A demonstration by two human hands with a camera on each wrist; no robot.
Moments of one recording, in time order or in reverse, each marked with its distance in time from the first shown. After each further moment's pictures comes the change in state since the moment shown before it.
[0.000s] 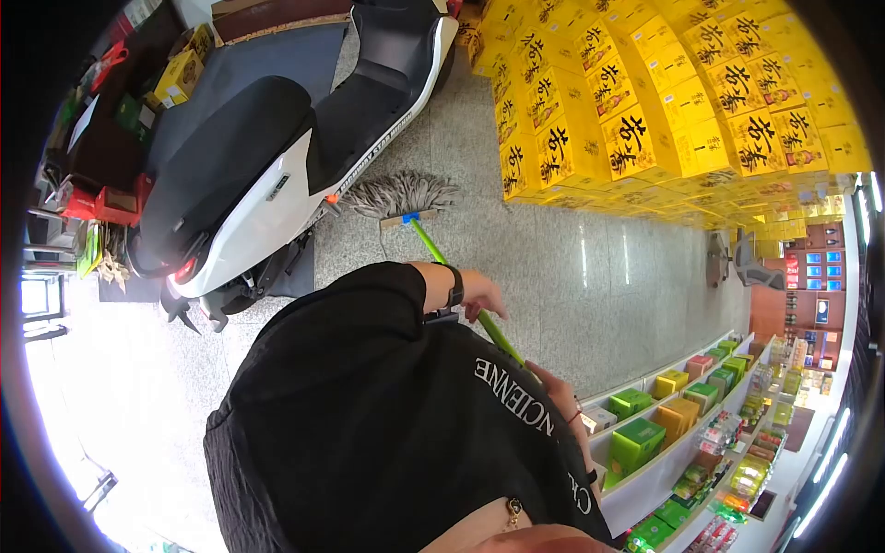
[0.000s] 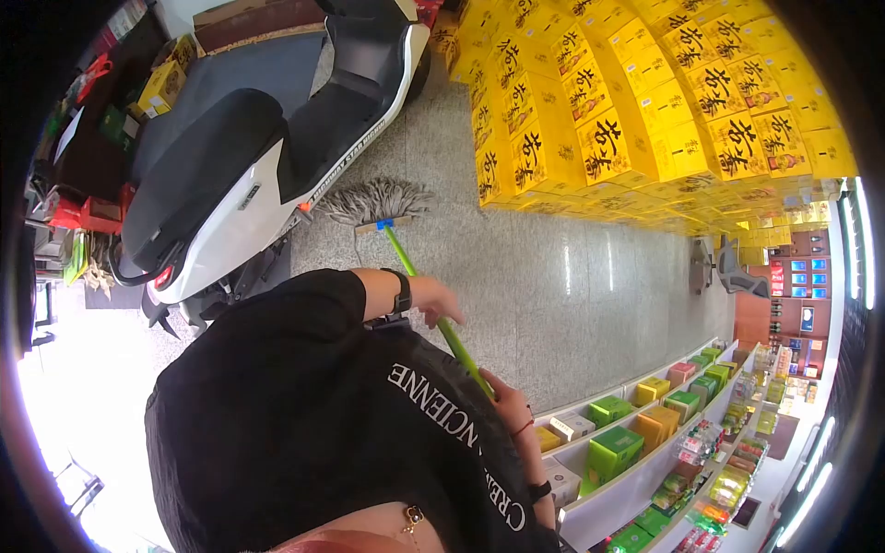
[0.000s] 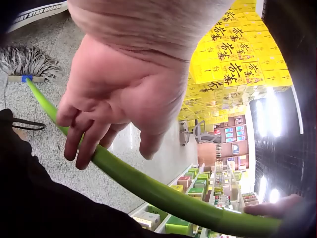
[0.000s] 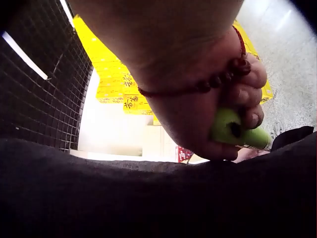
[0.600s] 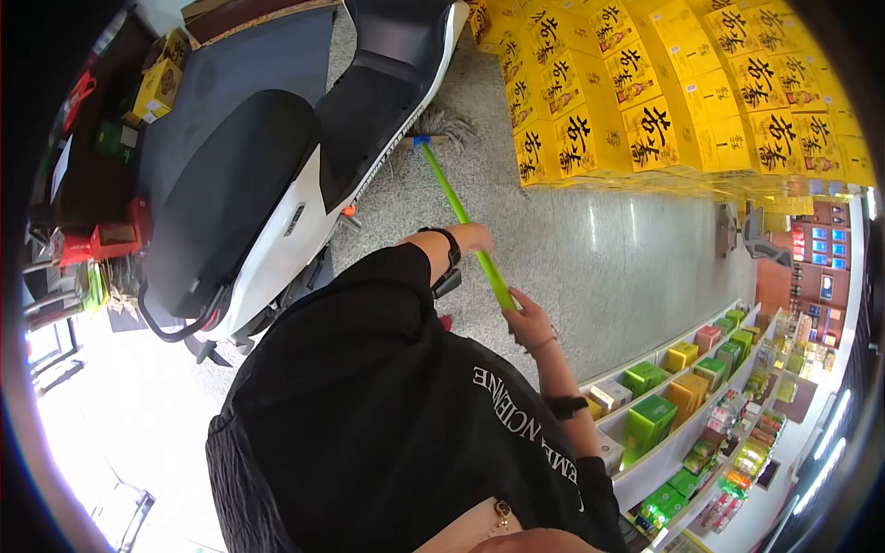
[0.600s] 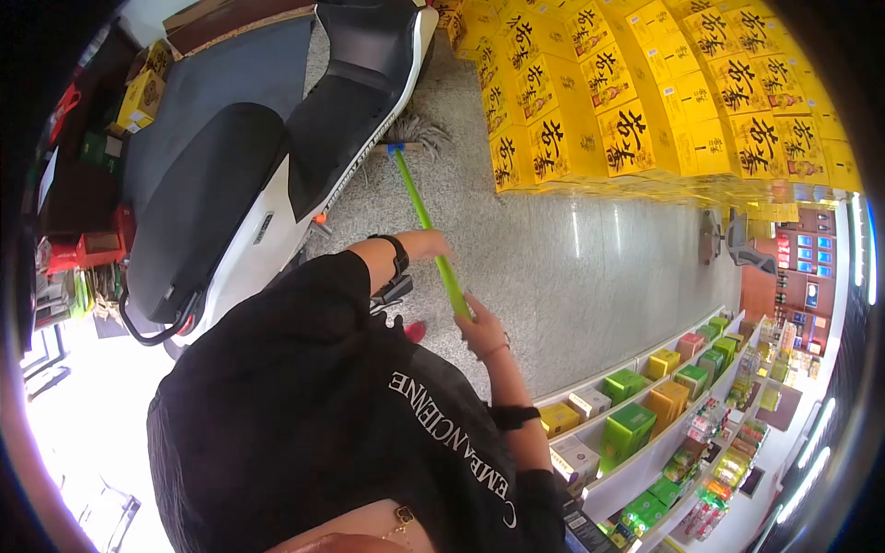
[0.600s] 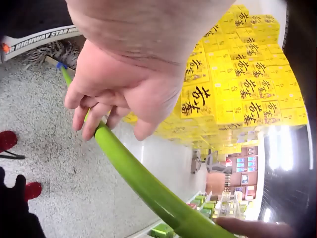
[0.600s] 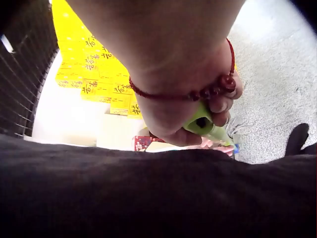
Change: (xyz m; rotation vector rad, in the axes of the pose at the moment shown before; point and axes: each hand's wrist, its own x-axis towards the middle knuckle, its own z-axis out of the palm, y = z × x) left_hand -0.028 -0.148 -0.151 0.128 0.539 0.067; right_hand 0.212 -0.140 0.073 0.116 0.042 0.268
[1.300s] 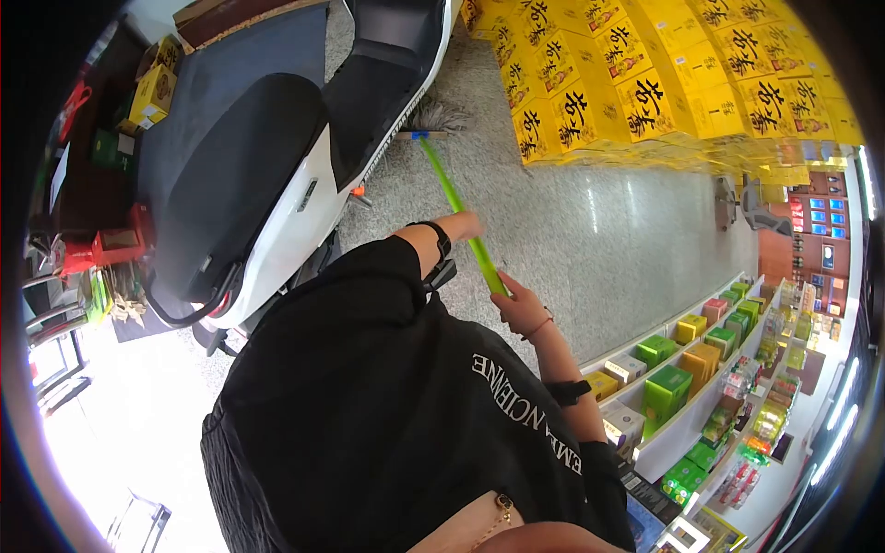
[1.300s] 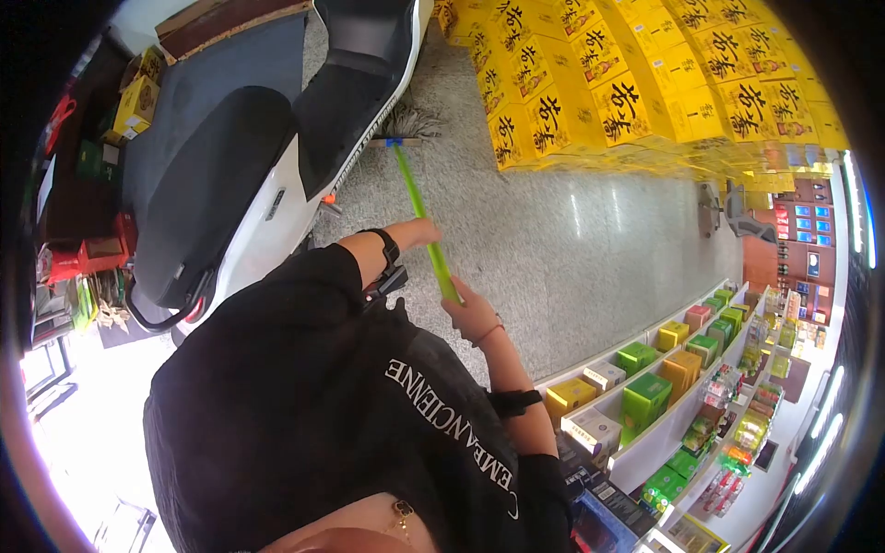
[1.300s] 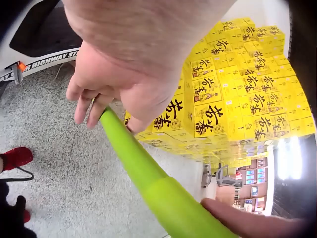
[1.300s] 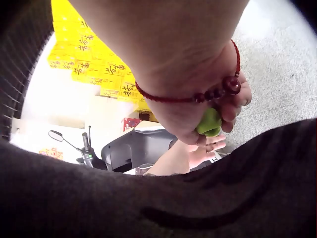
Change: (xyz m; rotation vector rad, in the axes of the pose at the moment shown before) left_hand -0.018 -0.049 0.077 -0.057 0.058 -0.053; right_hand -0.061 -0.006 0.070 -0.003 -0.085 -0.024
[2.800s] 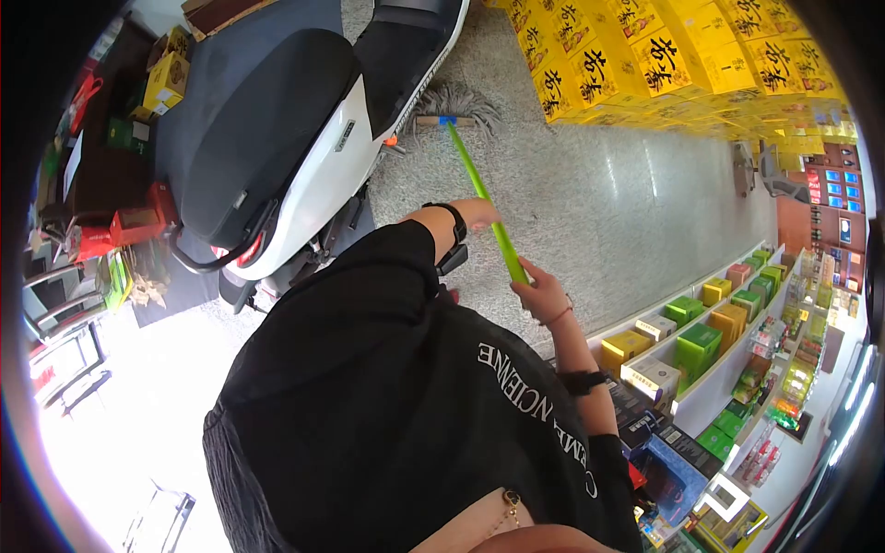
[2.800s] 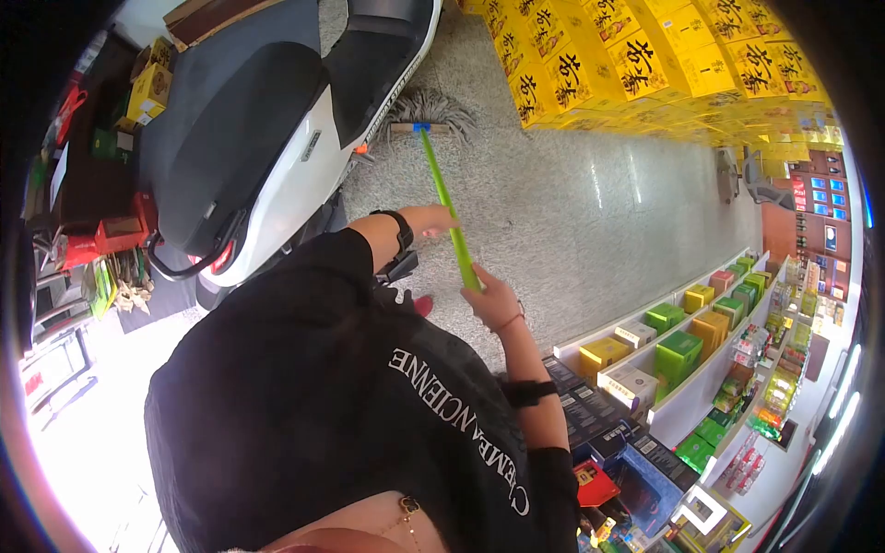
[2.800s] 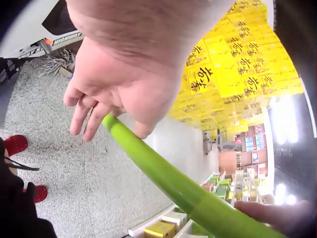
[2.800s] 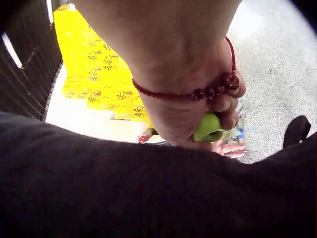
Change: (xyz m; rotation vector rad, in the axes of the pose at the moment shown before) left_hand -0.133 -0.019 0.081 -0.099 -0.160 -0.107; right_hand -0.096 0.052 0.100 -0.043 0.100 -0.040
